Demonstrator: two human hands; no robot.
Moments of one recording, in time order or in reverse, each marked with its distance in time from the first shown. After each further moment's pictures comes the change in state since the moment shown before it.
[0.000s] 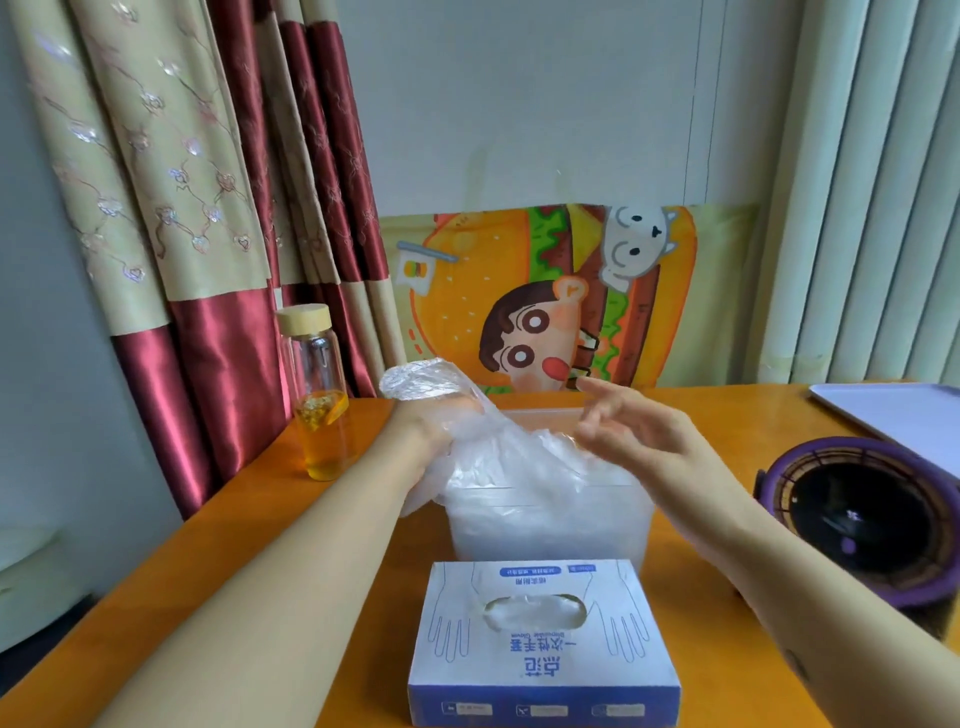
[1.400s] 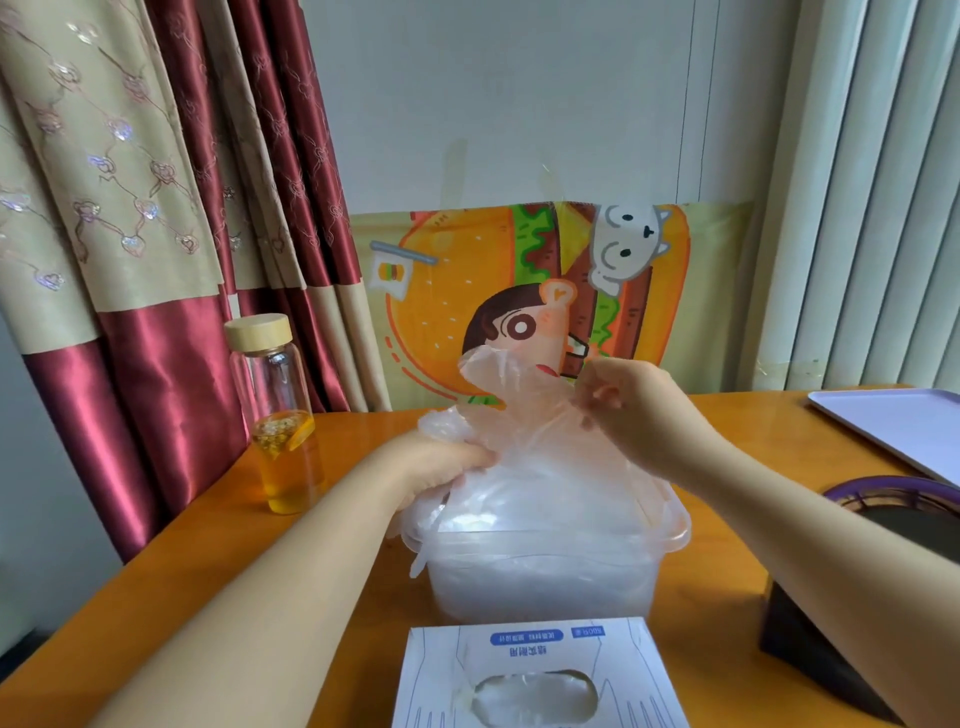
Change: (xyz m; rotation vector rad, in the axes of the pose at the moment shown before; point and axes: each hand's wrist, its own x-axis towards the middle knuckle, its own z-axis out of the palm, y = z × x) left_hand 0.062 -0.007 0.016 0.318 -0.235 -0.008; right_hand 0.093 0.022 -0.020 -0.709 0.074 -0.099
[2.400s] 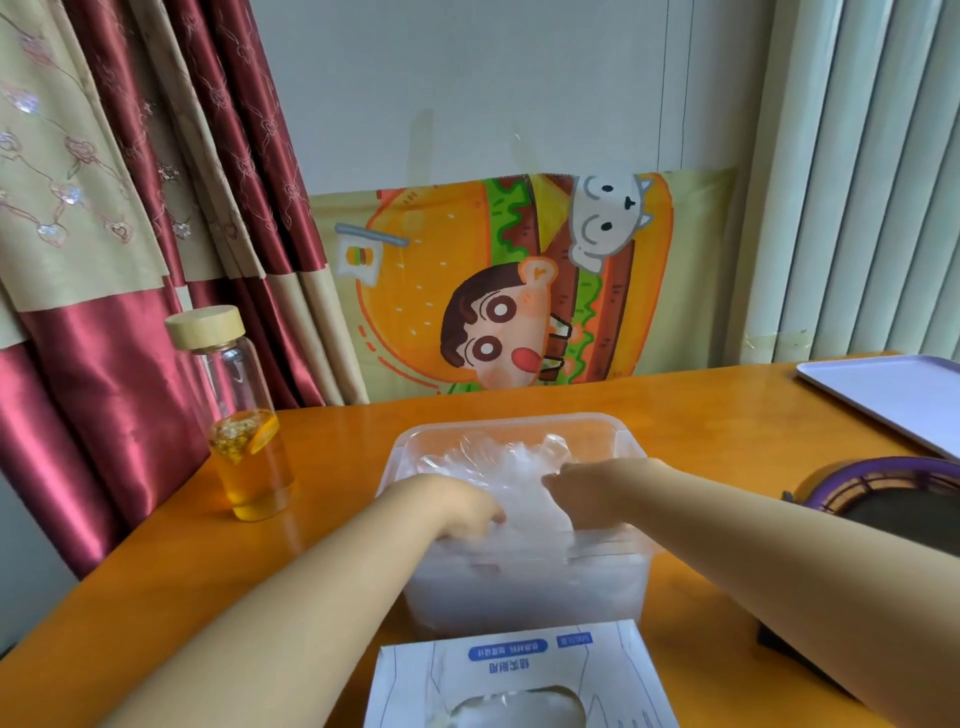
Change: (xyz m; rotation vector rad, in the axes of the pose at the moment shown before) left_hand 0.036 -0.006 0.053 1.168 -0.485 0.121; right_hand 0.013 0.047 0.072 -0.696 -0.973 0.129
